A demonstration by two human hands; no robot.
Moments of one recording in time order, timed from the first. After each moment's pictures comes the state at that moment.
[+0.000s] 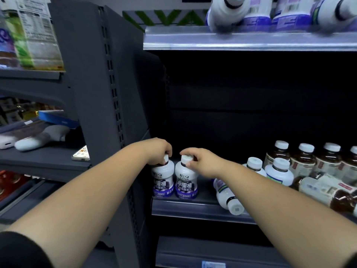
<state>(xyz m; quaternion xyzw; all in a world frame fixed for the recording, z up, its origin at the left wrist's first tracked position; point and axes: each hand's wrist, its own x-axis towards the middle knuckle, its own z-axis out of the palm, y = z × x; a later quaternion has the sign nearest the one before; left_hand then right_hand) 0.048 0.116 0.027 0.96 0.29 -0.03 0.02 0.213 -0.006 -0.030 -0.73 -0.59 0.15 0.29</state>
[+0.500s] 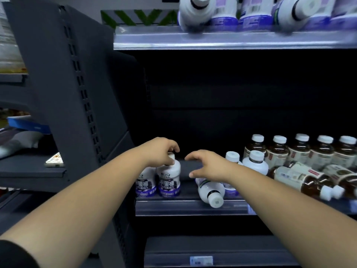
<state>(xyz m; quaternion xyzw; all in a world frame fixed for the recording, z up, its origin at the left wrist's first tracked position) 0.092 0.081 0.013 0.97 0.20 0.07 0.12 0.242 -0.079 -0.024 -0.76 -0.59 0.13 0.24</state>
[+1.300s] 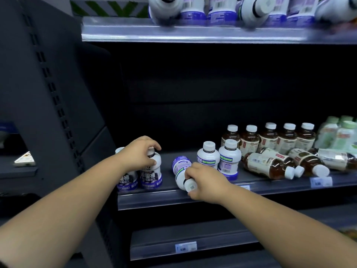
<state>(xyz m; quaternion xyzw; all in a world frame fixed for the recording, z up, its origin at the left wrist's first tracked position) 0.083 0.076 -0.021 0.96 0.18 0.16 0.16 0.220 -0.152 -0.076 -0.80 -0.59 -0.04 0.13</state>
